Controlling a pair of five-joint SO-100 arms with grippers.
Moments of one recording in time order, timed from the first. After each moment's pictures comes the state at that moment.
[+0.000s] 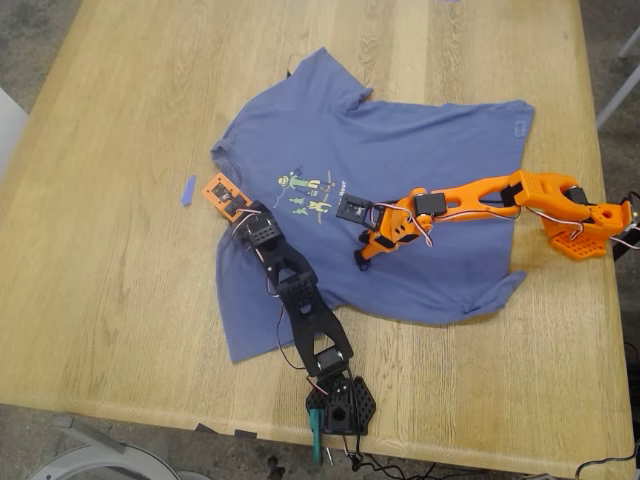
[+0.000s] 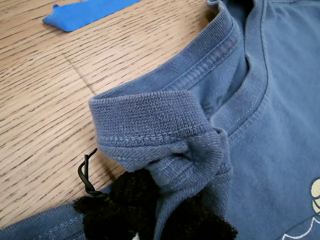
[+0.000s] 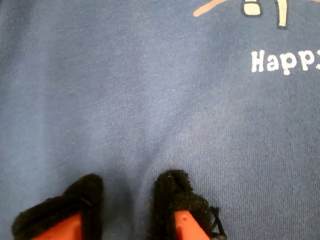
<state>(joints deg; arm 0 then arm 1) -24.7 43.6 66.3 28.7 -110.0 -21.6 29.9 36.0 67.1 -68.6</state>
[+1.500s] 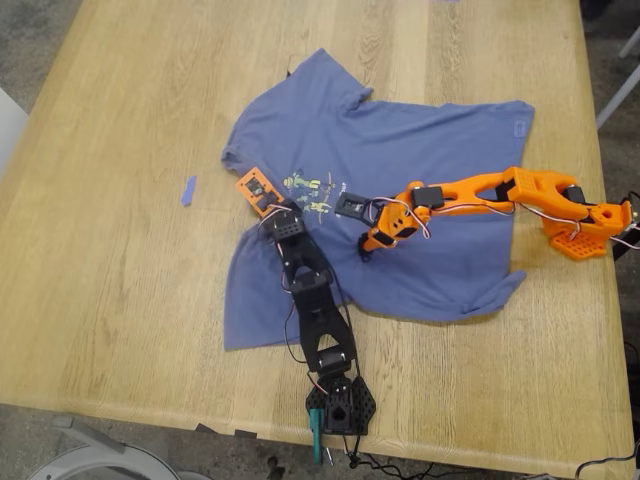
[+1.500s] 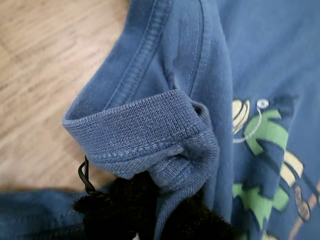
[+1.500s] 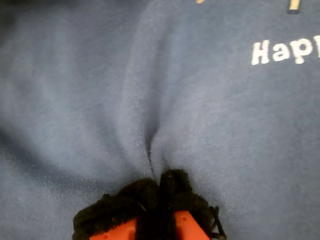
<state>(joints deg) -15.6 62.5 80.2 31.3 -111.7 -10.2 32.3 21.4 73.1 -67.0</state>
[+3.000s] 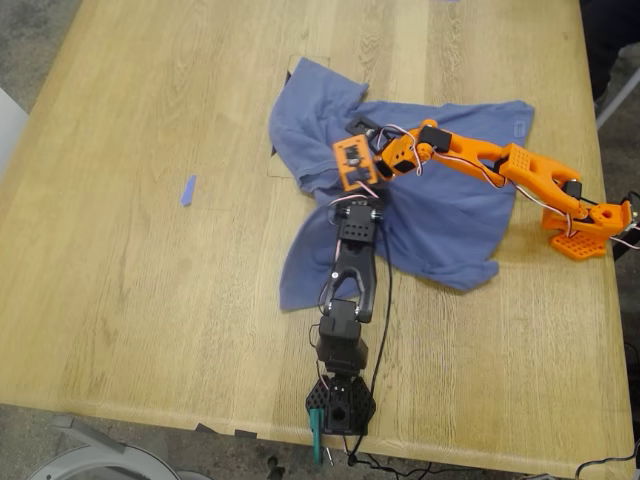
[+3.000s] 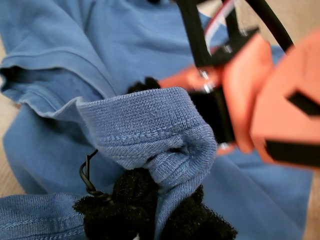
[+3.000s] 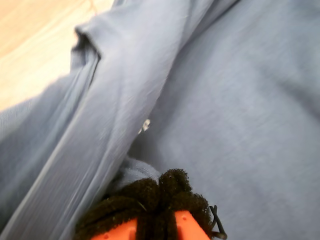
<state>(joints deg) 12.6 95.2 90.5 42.4 -110.8 7.0 32.1 2.7 68.9 -70.1</state>
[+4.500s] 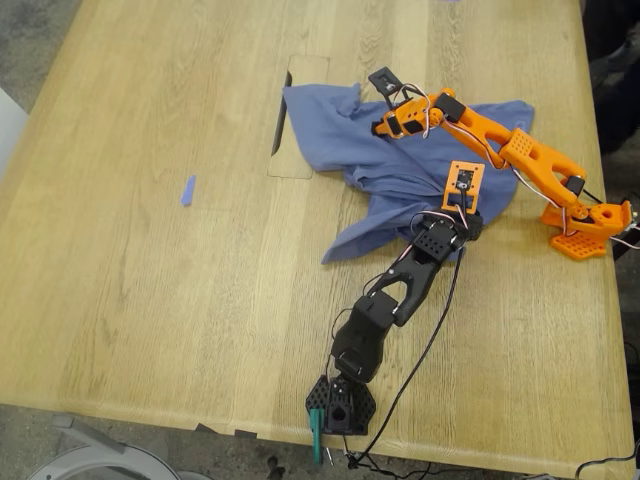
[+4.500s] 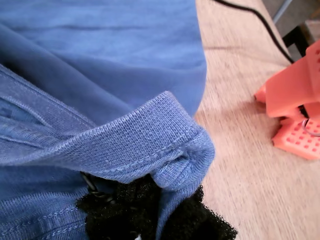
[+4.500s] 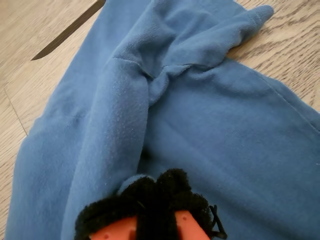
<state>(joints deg) 43.0 75.4 80.0 36.7 -110.1 24.3 26.0 -3.9 62.2 -72.2</state>
